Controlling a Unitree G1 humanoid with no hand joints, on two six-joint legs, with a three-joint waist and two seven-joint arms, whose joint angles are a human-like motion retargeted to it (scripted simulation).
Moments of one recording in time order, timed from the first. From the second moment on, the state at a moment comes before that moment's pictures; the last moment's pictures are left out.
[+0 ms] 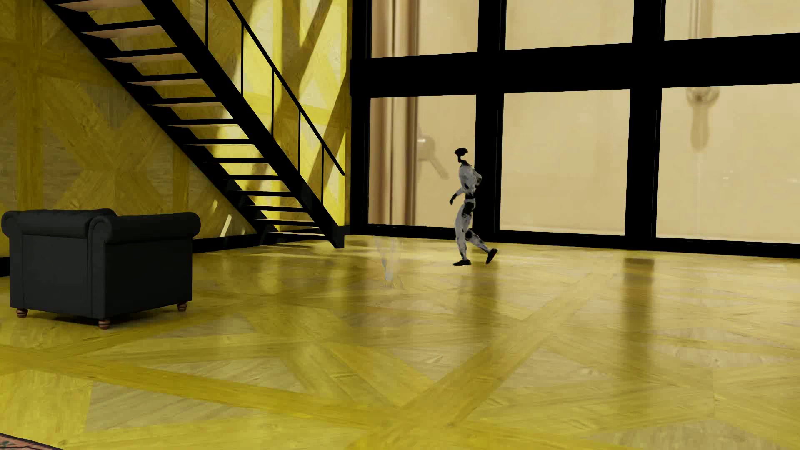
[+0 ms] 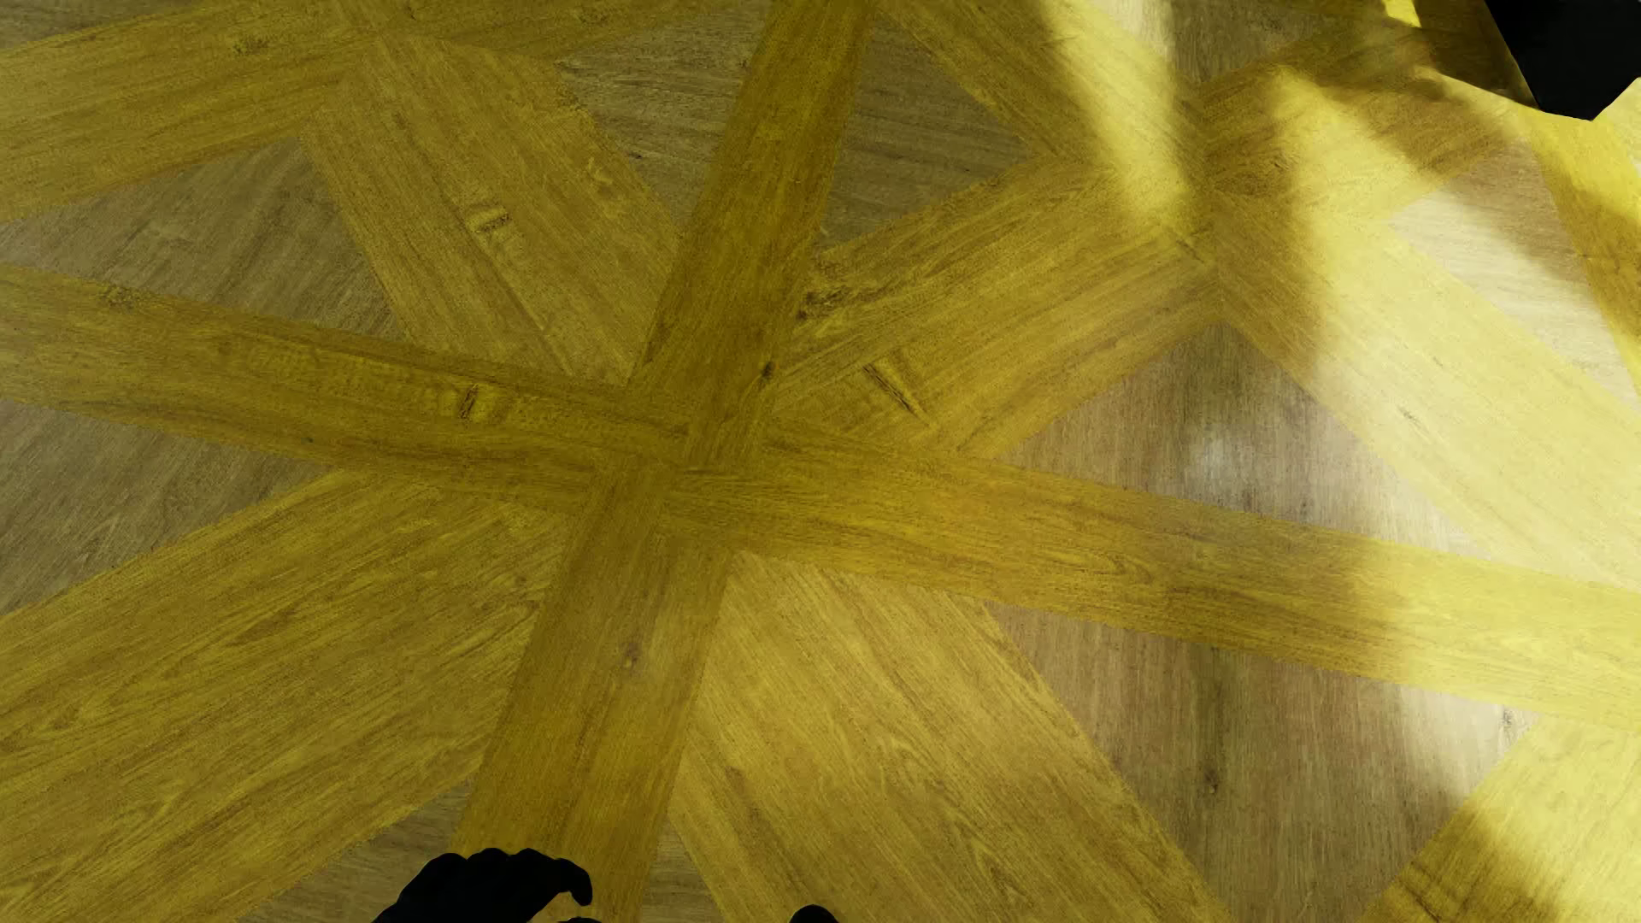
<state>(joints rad) -0.25 -0.15 0.08 0.01 -0.08 -0.01 0.66 -0.08 0.15 0.40 1.03 0.63 0.59 -0.29 0.04 0.70 -0.53 0.25 0.23 -0.27 0.12 -0.33 0.21 0.91 -0.97 0.05 0.18 -0.03 0.19</state>
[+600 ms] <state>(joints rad) -0.56 -0.14 0.01 0.06 -0.11 0.06 0.03 -0.21 0.26 1.51 0.64 0.38 0.26 0.00 -0.40 0.36 -0.17 -0.04 0.12 -0.20 0.14 0.11 0.38 1.96 -1.45 0.27 0.19 -0.31 0.23</state>
